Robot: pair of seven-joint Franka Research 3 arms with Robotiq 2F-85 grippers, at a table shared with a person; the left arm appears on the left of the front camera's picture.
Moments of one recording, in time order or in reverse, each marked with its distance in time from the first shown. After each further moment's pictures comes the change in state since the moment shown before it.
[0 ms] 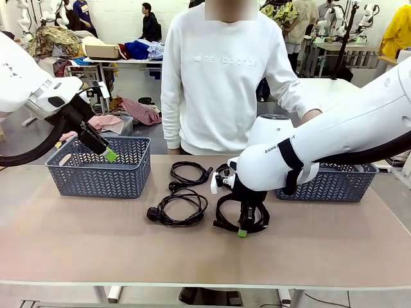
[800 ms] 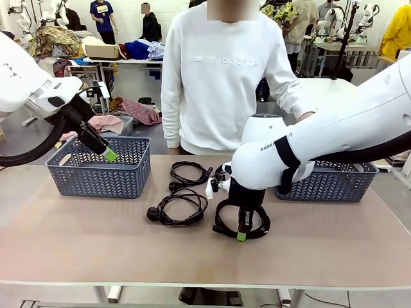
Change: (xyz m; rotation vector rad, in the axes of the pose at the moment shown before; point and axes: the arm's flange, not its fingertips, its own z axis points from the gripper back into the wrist) left arm 0.000 0.000 0.000 0.000 0.000 0.000; right arm 0.010 0.020 0.001 0.075 0.057 0.008
